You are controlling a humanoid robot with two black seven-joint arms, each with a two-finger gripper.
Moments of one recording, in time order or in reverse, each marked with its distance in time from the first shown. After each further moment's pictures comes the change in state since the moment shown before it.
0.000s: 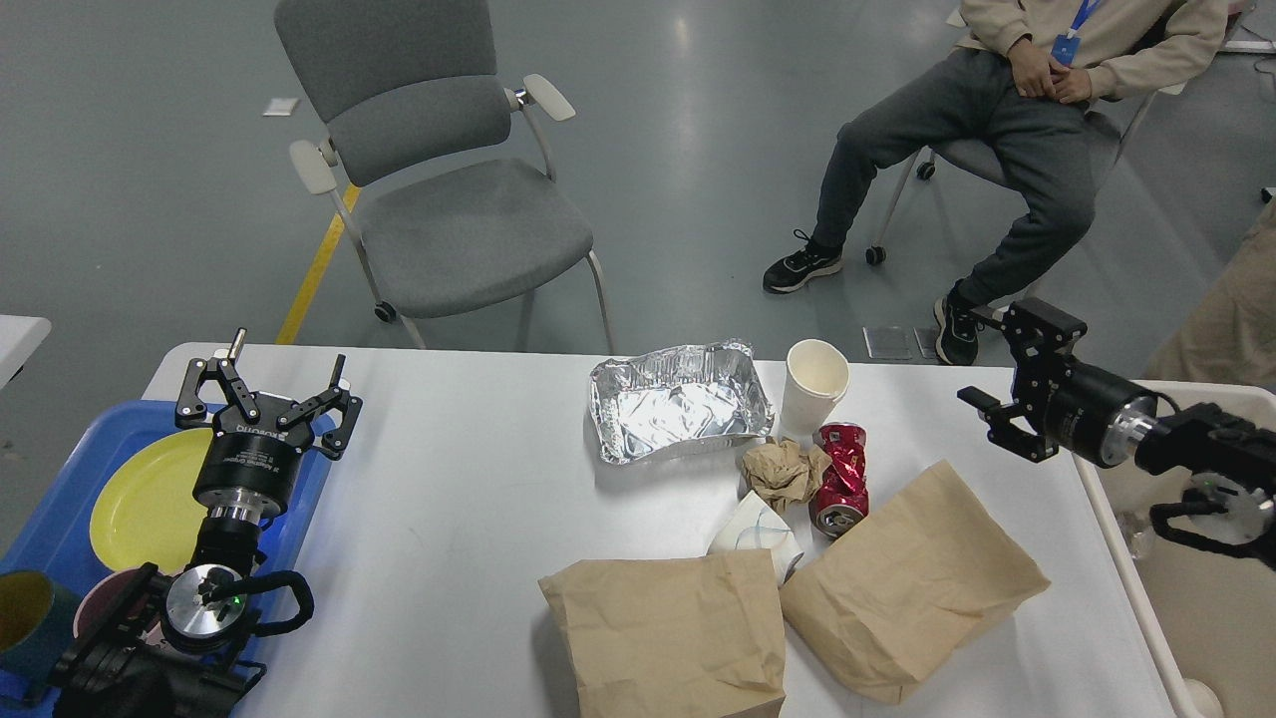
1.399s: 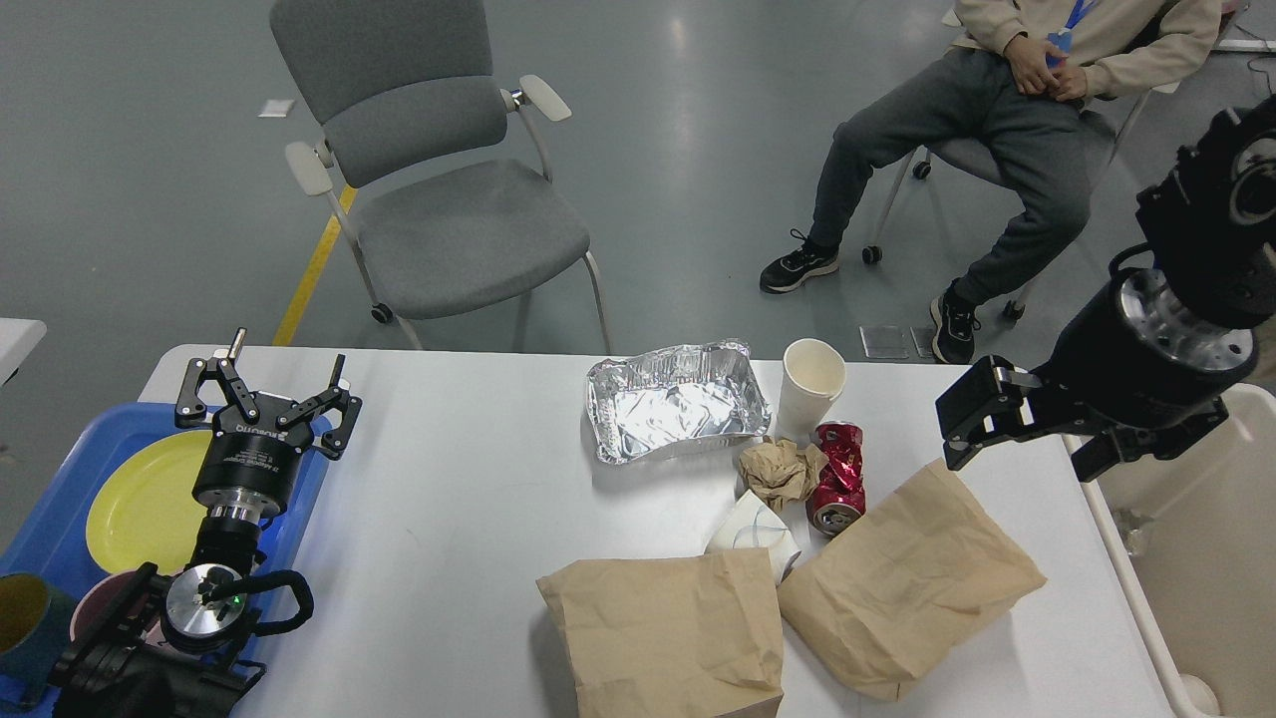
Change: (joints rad) left arm -0.001 0.001 -0.001 0.000 0.000 0.000 0.001; right arm 1.218 0.301 -0.822 0.827 0.099 0.341 -0.411
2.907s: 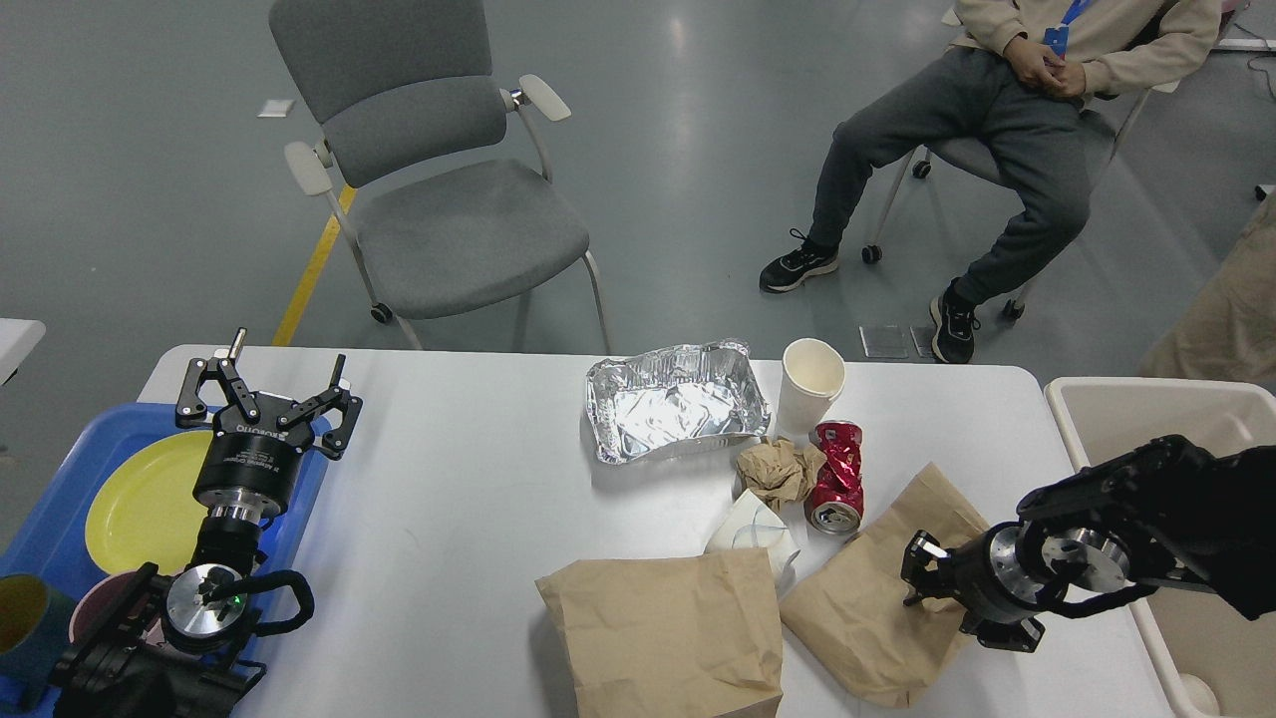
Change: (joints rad) left arm 0.000 -0.001 0.001 0.000 -0.001 0.000 -0.001; right arm -1.137 0.046 0.334 -0.541 0.306 -0.542 -0.005
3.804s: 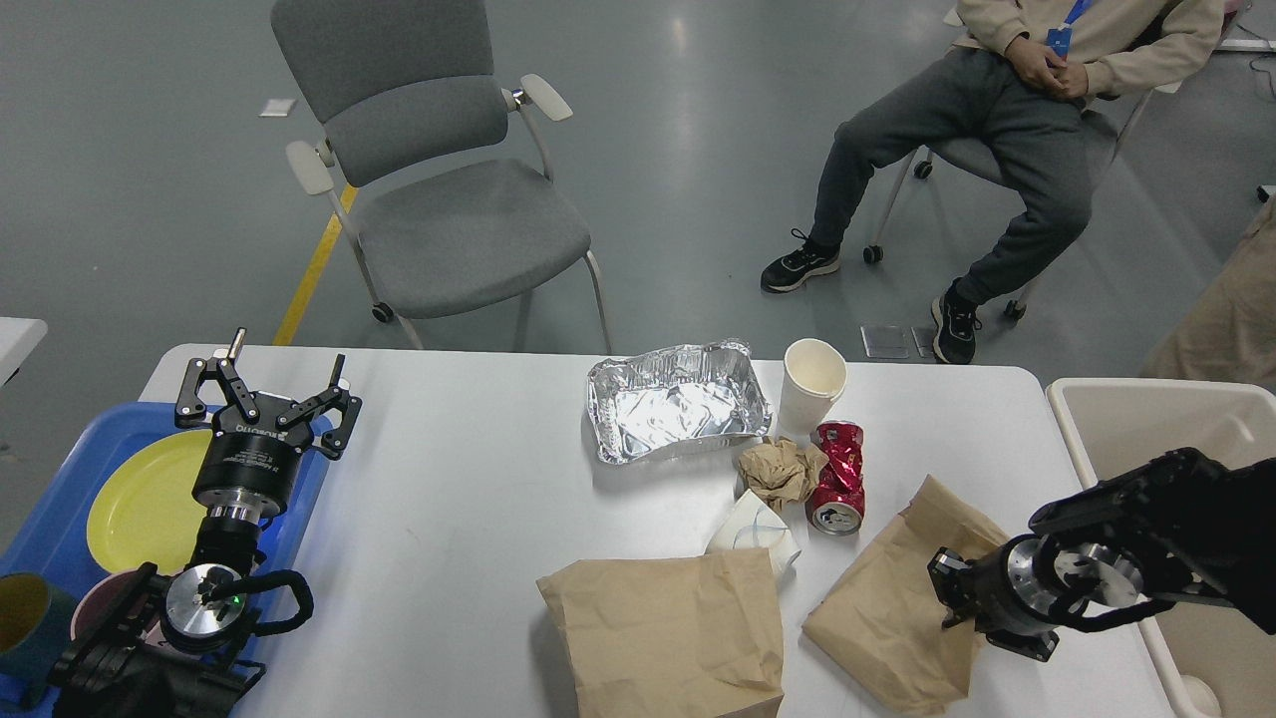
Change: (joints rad) left arm 0.000 0.001 -0.001 0.000 0.000 0.000 0.001; right arm 0.032 -0.052 -0.028 0.042 -0.003 -0.021 -0.026
